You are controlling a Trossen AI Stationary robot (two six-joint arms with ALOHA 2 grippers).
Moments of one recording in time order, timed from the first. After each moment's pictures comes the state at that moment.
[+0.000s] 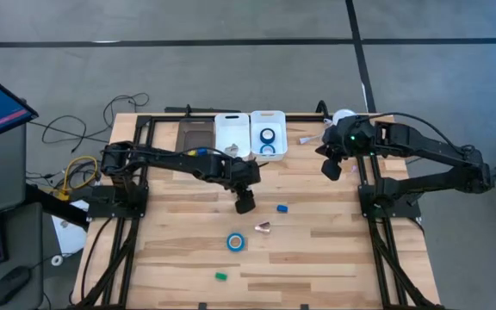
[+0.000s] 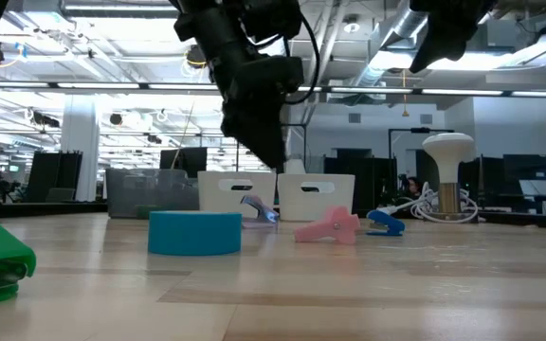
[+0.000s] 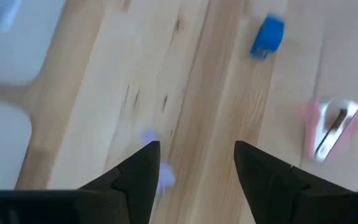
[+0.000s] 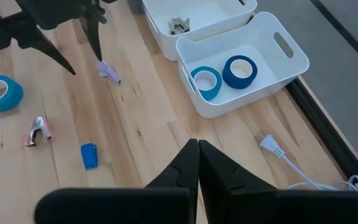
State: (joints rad) left arm 0.03 1.85 1.33 -0.56 -0.08 -0.22; right arm -0.25 0.97 1.07 -0.92 0.13 0.07
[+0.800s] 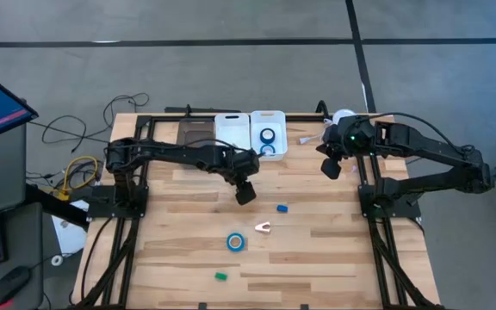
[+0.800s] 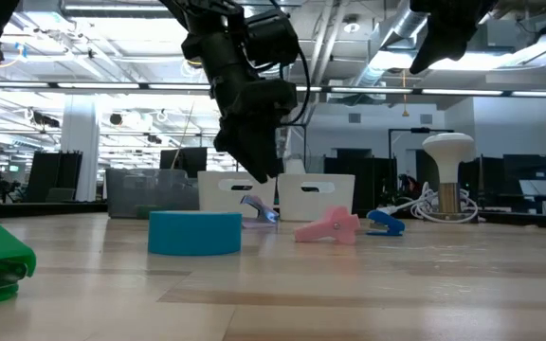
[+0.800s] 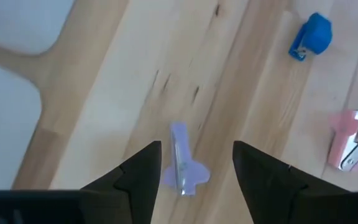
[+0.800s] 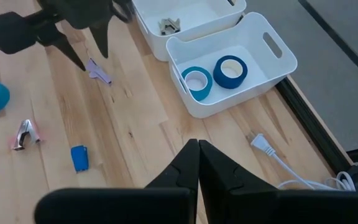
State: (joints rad) left arm 0.13 1.88 1.33 -0.58 0.01 -0.27; right arm -0.25 0.97 1.07 -0.92 0.17 0.07
